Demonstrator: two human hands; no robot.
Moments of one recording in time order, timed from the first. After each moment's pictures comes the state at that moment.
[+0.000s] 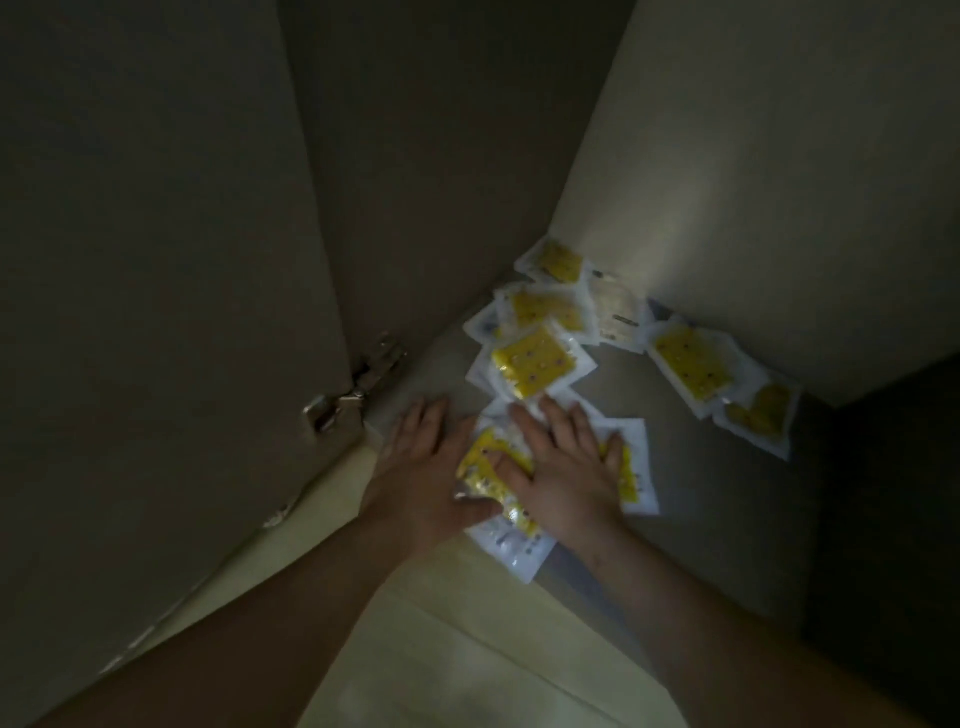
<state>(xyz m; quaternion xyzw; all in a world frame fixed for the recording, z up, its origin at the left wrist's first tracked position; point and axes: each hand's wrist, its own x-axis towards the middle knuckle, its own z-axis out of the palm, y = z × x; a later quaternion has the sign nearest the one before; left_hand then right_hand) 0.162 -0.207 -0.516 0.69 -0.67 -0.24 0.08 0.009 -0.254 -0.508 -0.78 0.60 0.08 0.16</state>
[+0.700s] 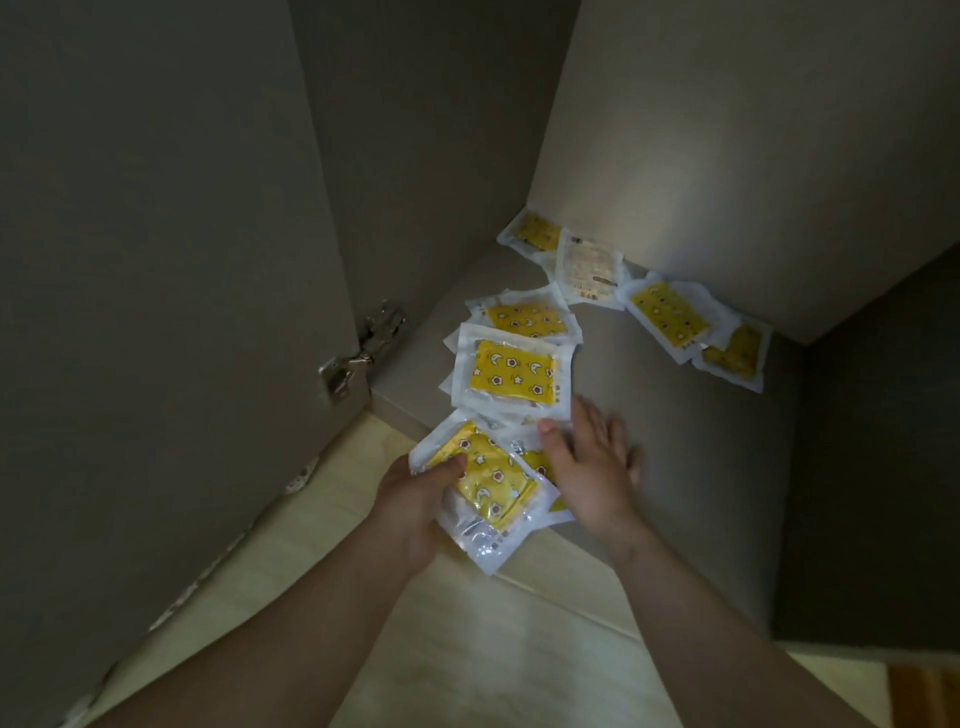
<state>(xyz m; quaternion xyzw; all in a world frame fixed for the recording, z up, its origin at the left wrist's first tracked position) 0.148 -0.156 -0.516 0.57 -0.04 -0.66 0.48 -0.011 -0.204 -0.504 -0.64 0.70 -0.08 0.29</state>
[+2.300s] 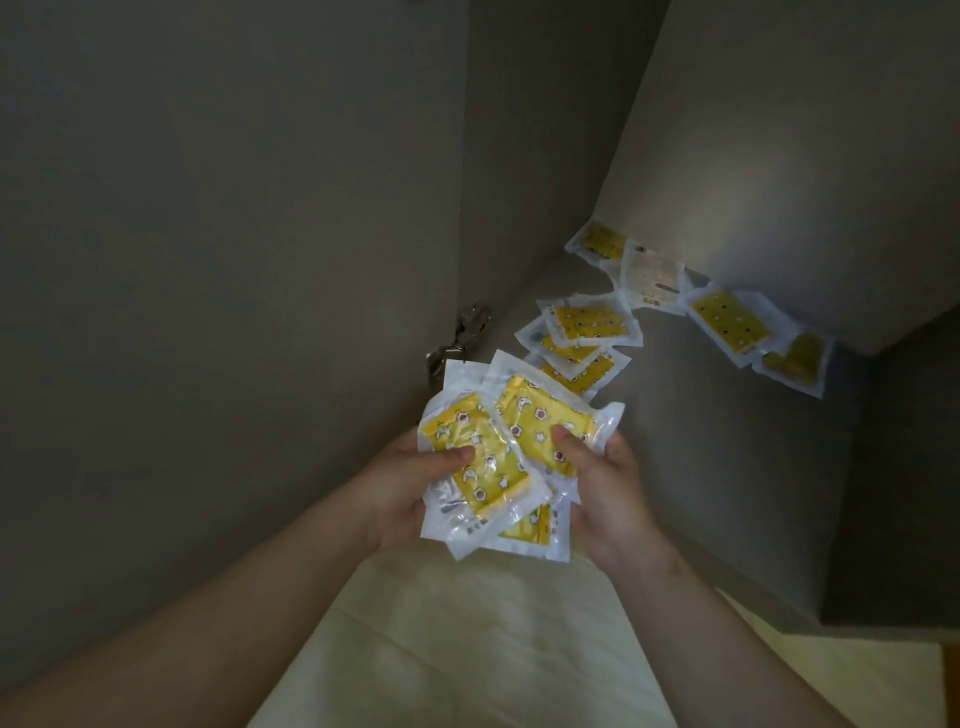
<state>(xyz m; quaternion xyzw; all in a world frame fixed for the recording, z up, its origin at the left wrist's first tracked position) 0.222 -0.109 -0.458 0.54 -0.14 -0.71 0.42 0.054 -0.143 -0.458 -0.25 0.54 -0.42 0.68</state>
